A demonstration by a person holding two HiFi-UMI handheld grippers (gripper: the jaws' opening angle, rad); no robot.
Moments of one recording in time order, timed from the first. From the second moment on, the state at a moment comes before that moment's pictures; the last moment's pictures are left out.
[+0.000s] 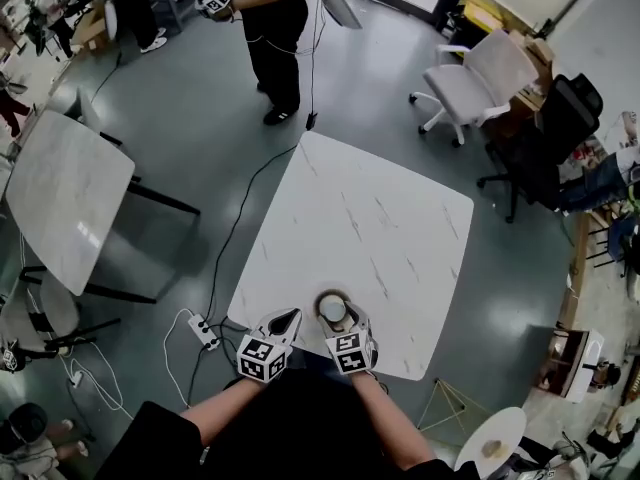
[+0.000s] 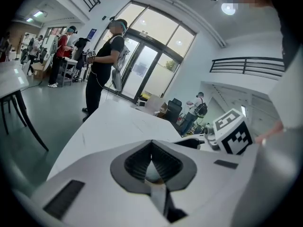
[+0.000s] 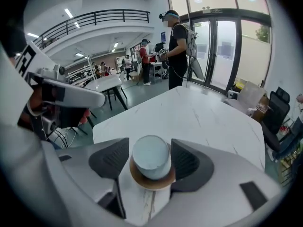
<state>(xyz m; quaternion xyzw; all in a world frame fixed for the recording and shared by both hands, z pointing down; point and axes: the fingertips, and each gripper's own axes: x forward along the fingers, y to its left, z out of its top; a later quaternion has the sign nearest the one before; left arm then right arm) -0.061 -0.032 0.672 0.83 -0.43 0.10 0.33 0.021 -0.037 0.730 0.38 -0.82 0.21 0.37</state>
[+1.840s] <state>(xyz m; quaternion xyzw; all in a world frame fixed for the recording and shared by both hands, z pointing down) -0.038 0.000 0.653 0.90 -0.20 0.02 0.39 0.040 -0.011 0.595 0.54 -0.80 0.24 0.14</state>
